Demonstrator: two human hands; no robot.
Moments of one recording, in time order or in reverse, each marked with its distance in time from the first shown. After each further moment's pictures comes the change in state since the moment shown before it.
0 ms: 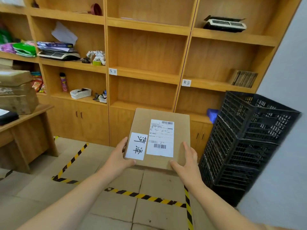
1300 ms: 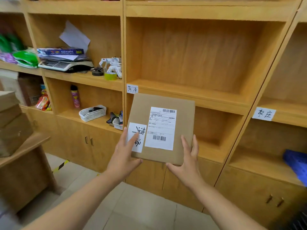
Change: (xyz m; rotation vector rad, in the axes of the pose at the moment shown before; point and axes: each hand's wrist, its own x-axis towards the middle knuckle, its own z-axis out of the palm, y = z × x) left_hand 0.641 -0.104 -0.180 0.604 0.313 0.171; right_hand 0.648 -0.039 0.290 -0.070 -0.078 -0.345
